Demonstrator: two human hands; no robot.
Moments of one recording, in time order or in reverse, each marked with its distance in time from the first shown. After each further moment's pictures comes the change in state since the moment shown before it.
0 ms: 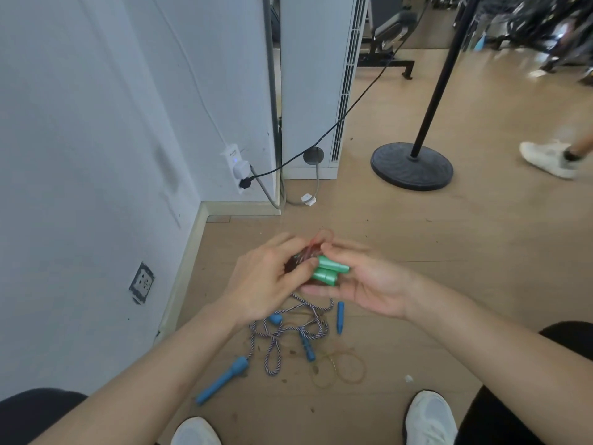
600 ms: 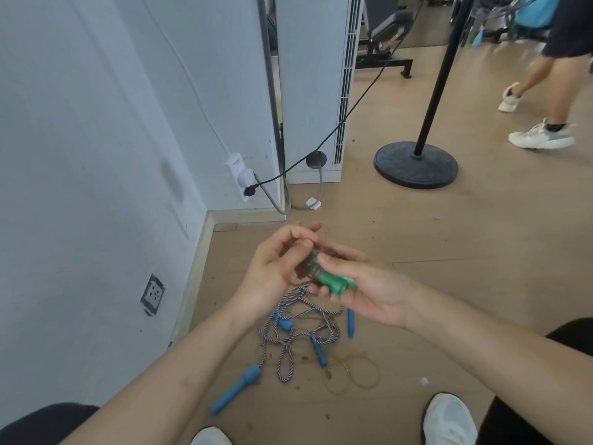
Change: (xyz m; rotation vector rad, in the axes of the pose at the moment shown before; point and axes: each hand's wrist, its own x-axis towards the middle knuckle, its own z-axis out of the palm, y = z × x) left_hand 0.012 0.013 -0.005 -0.822 0.081 -0.217; right_hand 0.004 0.009 0.009 0.035 0.004 -0.068
